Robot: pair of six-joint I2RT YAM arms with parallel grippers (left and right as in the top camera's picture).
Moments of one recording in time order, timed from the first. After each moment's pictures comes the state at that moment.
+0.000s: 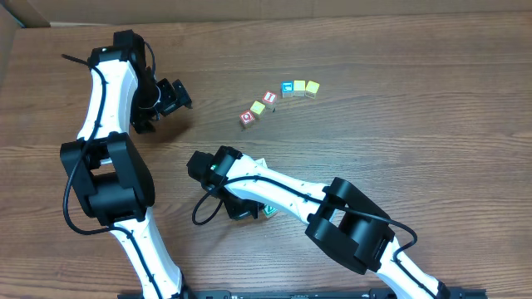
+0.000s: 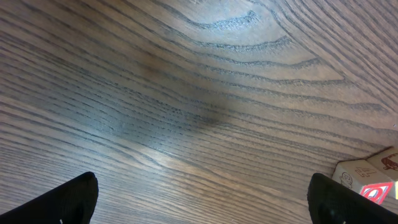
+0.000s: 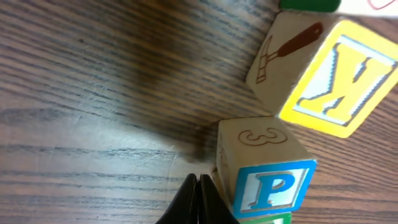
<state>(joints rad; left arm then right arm) 0.16 2.19 1.89 -1.21 0.14 -0.39 1.04 2.32 1.87 -1.28 0.06 0.64</state>
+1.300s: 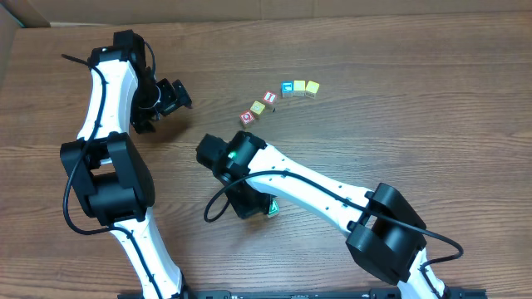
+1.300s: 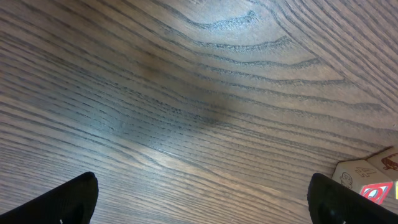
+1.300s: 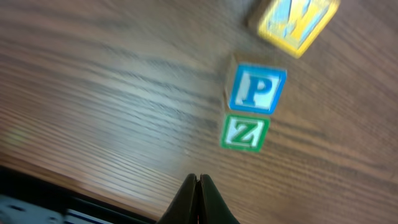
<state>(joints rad) 0.16 2.19 1.89 -1.21 0.14 -0.39 1.00 2.13 1.83 -1.36 -0.08 0.46</state>
